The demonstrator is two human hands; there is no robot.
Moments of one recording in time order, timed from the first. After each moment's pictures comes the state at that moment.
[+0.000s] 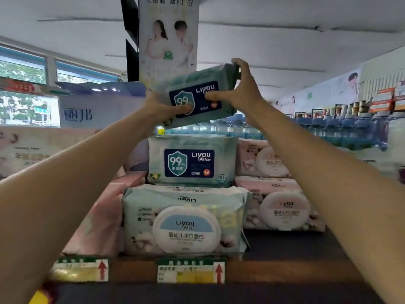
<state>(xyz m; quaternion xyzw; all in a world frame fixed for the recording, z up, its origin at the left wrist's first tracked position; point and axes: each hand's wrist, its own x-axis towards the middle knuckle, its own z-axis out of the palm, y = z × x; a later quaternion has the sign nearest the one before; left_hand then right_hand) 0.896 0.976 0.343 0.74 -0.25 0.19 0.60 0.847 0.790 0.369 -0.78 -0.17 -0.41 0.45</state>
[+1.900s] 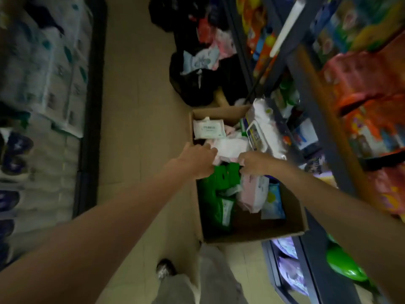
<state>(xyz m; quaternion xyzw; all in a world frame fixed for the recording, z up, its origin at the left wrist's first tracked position) -0.018 0.688 -0.265 0.34 -0.89 -0.14 -0.28 -0.188 0.741 -0.316 -0.56 0.69 0.15 0.43</state>
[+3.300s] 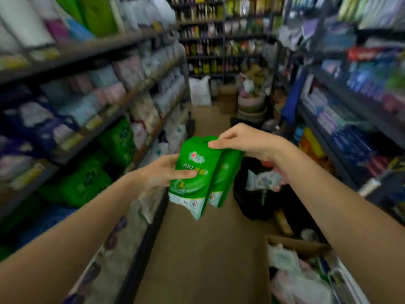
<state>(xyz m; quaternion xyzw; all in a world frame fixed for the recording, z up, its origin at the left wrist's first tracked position) 0.244 0.548 -0.003 0.46 -0.60 -0.62 0.24 0.027 0.528 0.033 -0.67 0.48 -0.26 0.50</state>
